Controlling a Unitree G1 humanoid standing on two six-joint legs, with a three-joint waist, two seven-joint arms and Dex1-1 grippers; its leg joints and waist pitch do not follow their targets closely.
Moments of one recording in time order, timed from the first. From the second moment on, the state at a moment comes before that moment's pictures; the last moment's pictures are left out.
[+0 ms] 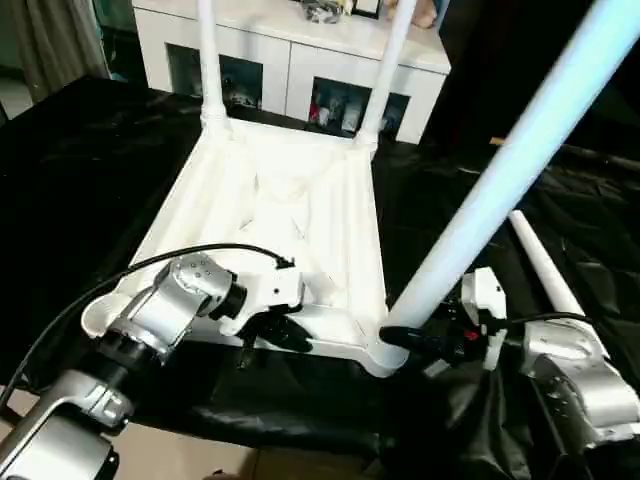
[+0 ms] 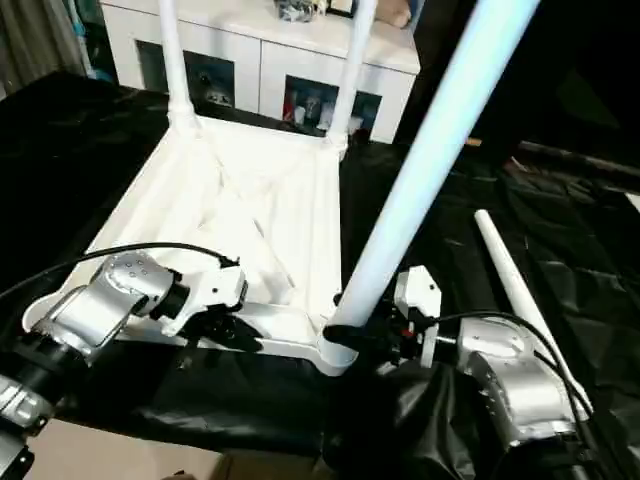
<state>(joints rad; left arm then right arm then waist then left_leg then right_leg) -0.62 0.48 -0.47 0.46 0.02 0.16 -1.33 -0.20 -0.43 0.13 0.27 0.38 0.03 1.10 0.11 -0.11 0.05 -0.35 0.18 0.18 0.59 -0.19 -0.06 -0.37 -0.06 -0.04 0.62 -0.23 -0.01</state>
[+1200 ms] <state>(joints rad) -0.64 0.27 -0.35 0.46 0.09 0.46 -0.85 -0.59 -0.15 0.06 0.69 0.26 0.05 0.36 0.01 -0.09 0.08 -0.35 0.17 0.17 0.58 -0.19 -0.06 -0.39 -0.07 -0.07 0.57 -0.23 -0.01</state>
